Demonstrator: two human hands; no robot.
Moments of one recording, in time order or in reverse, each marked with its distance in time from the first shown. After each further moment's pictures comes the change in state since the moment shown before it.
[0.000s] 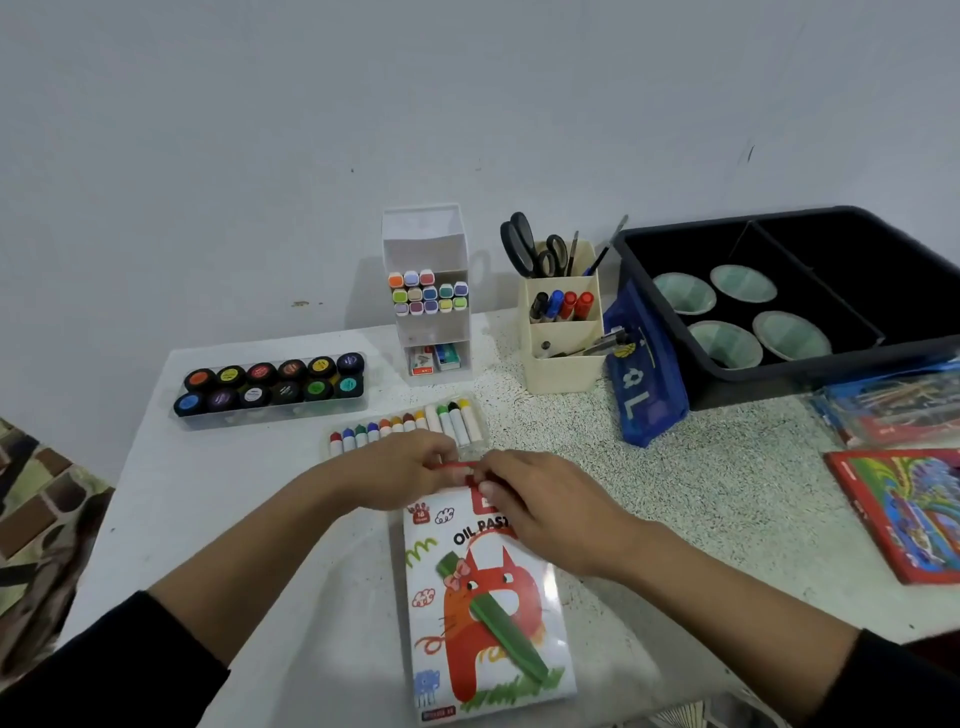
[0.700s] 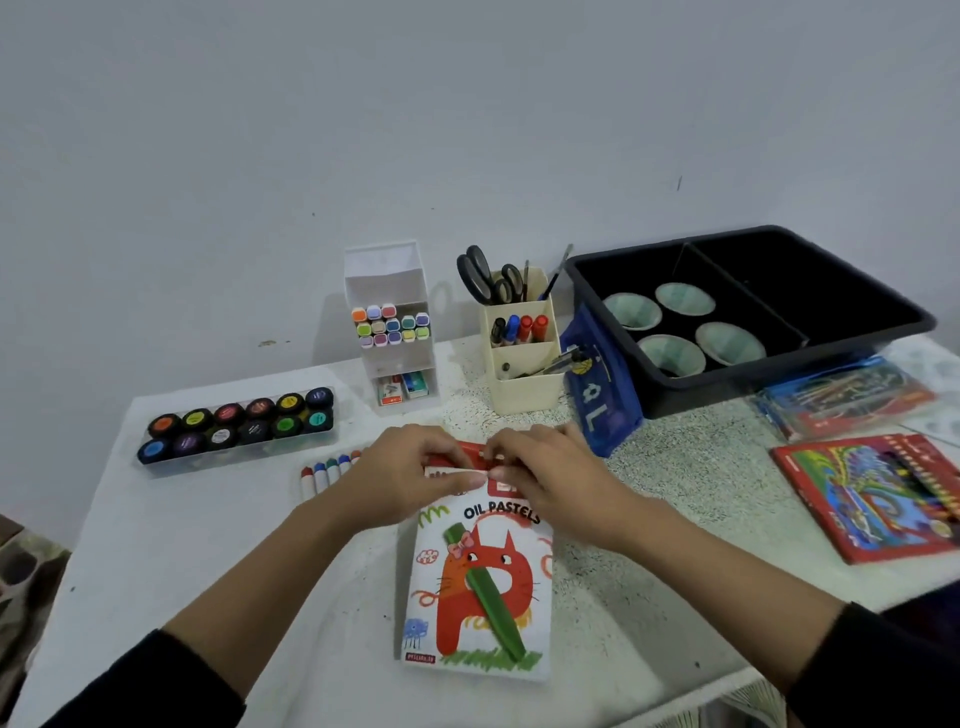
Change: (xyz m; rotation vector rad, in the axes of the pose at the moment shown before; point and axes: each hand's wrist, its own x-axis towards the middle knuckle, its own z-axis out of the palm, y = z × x) left_hand 0.001 0.027 0.005 -0.182 0.233 0.296; right_hand -0.003 0.031 -0.028 -0.100 0.081 0.134
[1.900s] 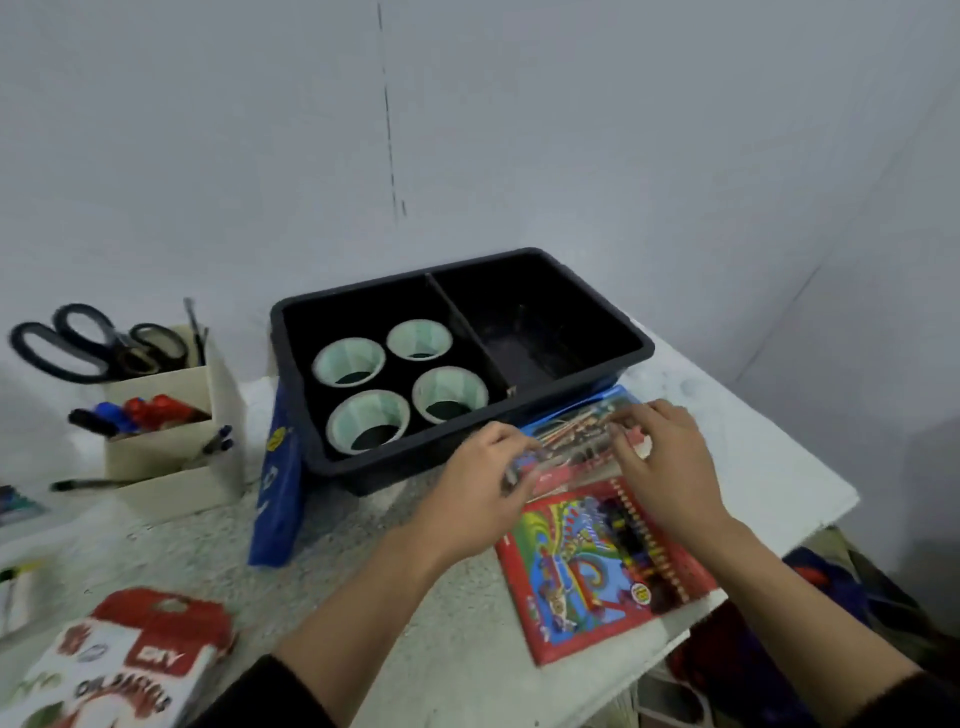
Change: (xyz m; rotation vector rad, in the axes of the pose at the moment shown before) left_hand 0.225 0.217 0.269 0.171 0.058 0.366; right_hand -0.178 0.347 -0.139 -0.081 0.587 0.605
